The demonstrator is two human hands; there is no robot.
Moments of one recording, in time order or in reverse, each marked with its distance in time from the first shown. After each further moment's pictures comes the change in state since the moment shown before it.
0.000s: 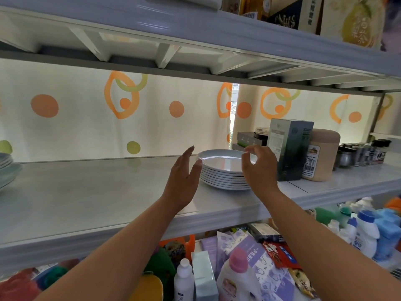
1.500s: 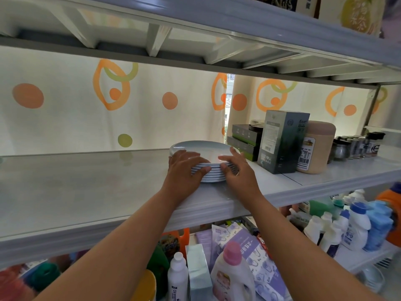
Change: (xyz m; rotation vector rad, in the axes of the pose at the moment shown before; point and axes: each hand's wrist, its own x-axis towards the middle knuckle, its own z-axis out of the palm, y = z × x) left_hand 0.019 -0.037 0.027 0.311 -0.021 0.245; right_hand -0.028 0.019 0.025 0.248 -0.340 0.017
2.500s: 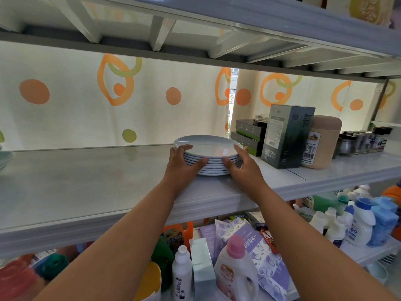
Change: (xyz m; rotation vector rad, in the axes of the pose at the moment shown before) left_hand -0.002 0.003 -0.011 -0.336 0.003 -0.382; right_hand 0.003 -0.003 -0.007 -0.006 -0.111 0.160
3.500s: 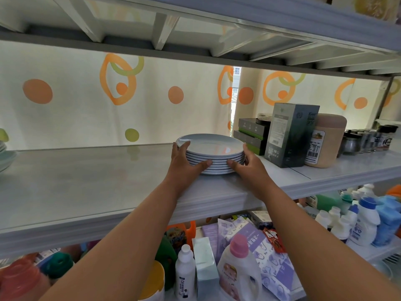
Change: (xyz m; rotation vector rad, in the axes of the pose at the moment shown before) left_hand -0.006 0.007 -0.006 0.000 -0.037 -0.003; right_hand 0.004 0.006 -0.005 0.165 -0.056 0.038
